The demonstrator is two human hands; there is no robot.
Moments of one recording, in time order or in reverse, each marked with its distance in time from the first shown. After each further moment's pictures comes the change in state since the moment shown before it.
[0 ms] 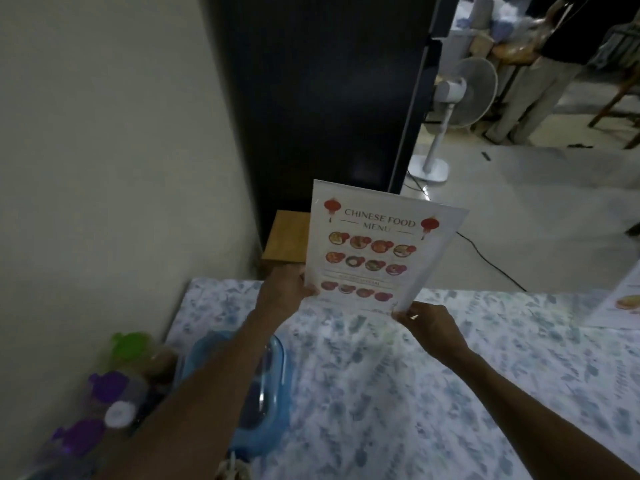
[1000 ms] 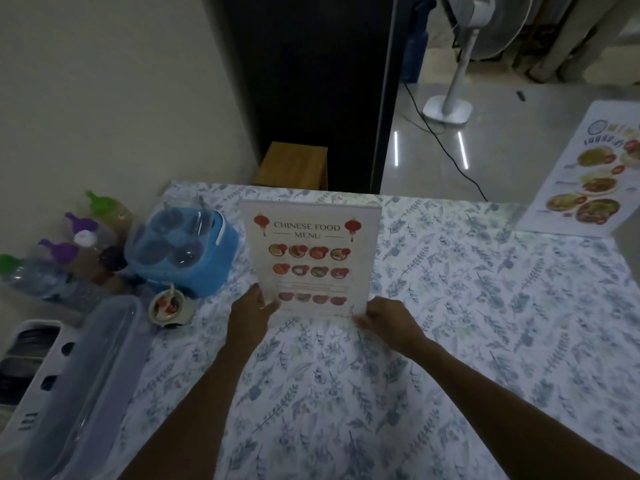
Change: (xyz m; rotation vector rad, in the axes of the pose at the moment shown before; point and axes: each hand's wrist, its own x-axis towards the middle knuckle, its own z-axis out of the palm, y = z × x) left_hand -0.262 -0.001 0.214 -0.139 0.262 -0.220; right_hand -0.180 0.183 0.009 0.021 -0.369 -0.177
